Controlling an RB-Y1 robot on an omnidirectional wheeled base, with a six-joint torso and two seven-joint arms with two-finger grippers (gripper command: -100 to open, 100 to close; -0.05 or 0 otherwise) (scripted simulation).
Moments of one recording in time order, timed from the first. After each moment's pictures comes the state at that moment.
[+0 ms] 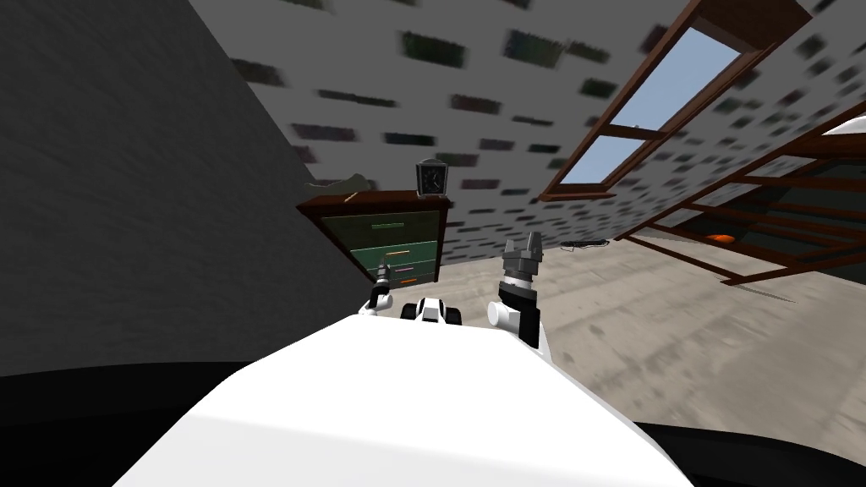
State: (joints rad) left arm -0.01 0.13 0.03 -0.85 0.37 -0.79 -0.15; right arm 0.48 0.03 -0.03 -2.27 -0.02 -0.40 -0.02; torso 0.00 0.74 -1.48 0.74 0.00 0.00
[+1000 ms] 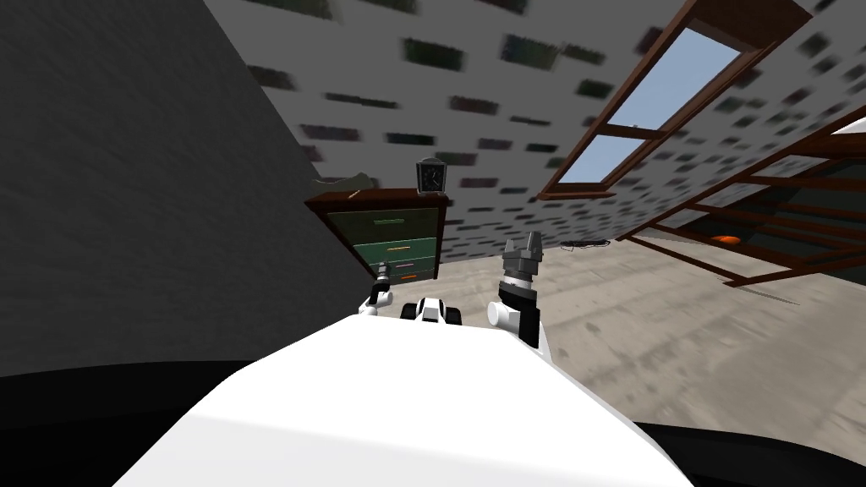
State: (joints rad) left arm -0.03 0.14 0.03 -0.88 0.37 -0.75 -0.15; right arm 0.48 0.03 -0.03 -2.27 -0.02 -0.40 -0.02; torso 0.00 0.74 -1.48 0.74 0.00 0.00
